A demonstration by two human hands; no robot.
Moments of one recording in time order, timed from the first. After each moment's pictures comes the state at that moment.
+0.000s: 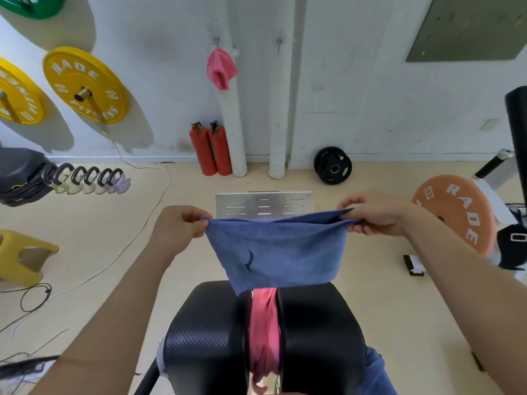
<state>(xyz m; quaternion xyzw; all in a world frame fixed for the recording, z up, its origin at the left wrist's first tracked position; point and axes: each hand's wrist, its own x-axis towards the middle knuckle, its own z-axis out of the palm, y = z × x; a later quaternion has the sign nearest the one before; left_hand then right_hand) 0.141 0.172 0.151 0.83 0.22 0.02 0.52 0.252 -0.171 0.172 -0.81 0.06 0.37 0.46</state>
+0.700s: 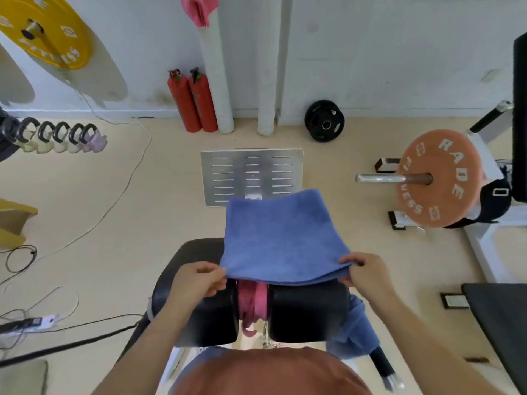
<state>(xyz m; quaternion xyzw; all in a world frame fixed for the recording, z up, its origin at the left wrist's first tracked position) 0.035 0.115 0.026 0.71 0.37 -0.16 0.58 0.102 -0.201 0.021 -0.83 0.24 0.19 0.47</state>
